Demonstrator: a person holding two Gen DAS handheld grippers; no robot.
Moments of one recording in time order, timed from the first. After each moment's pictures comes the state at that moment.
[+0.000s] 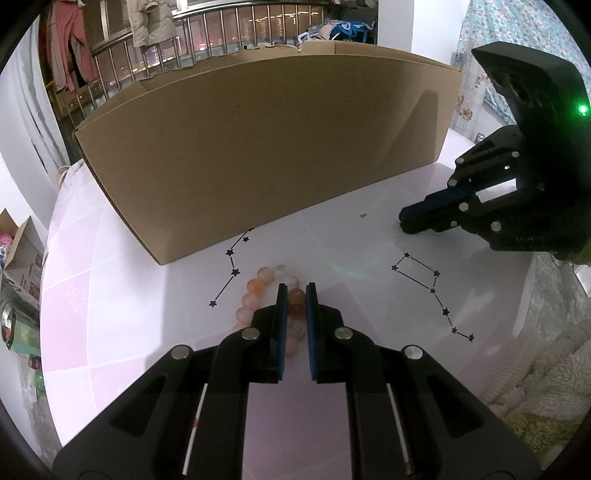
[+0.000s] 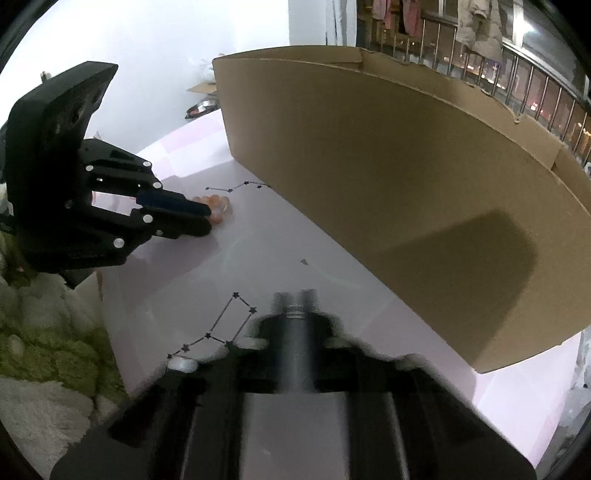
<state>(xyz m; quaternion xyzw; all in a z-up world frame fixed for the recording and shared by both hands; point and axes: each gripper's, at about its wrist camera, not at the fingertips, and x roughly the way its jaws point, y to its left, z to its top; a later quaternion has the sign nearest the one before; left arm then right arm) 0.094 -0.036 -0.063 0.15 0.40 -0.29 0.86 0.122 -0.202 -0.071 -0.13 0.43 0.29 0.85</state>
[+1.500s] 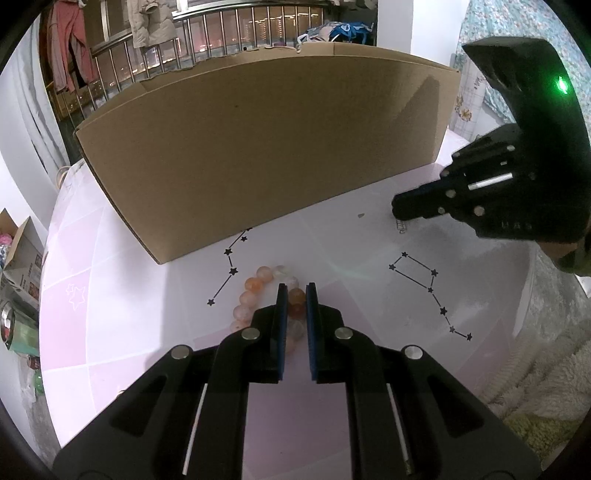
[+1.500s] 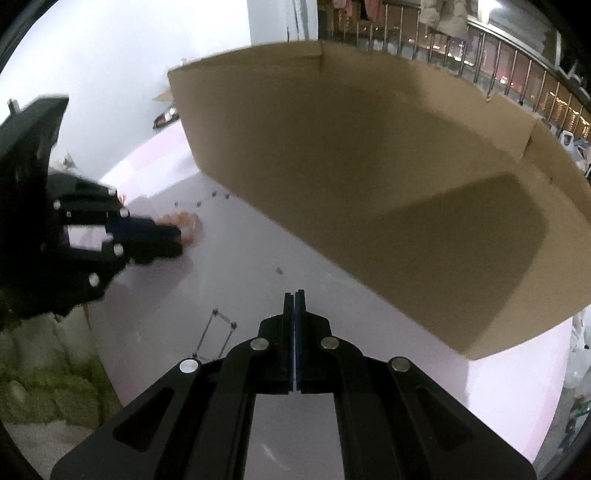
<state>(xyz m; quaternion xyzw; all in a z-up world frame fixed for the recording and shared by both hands) 0.090 -0.038 -0.061 0.15 0.40 -0.29 0.86 0.133 -0.198 -0.073 -0.10 0.45 0.22 0.86</state>
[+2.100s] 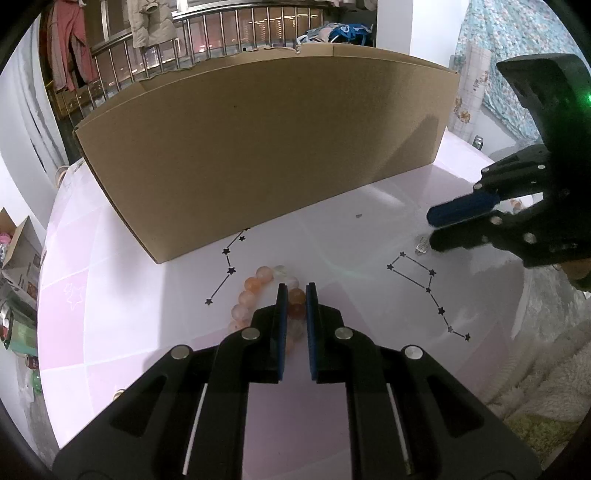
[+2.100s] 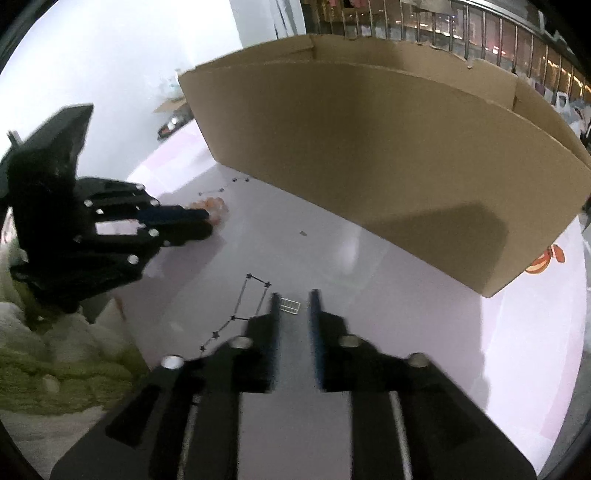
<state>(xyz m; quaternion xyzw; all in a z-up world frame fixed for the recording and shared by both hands) 0.089 -0.039 -0.061 0.15 0.39 -0.29 0.86 0.105 -0.211 -0.068 -0.03 0.47 0.24 0.85</state>
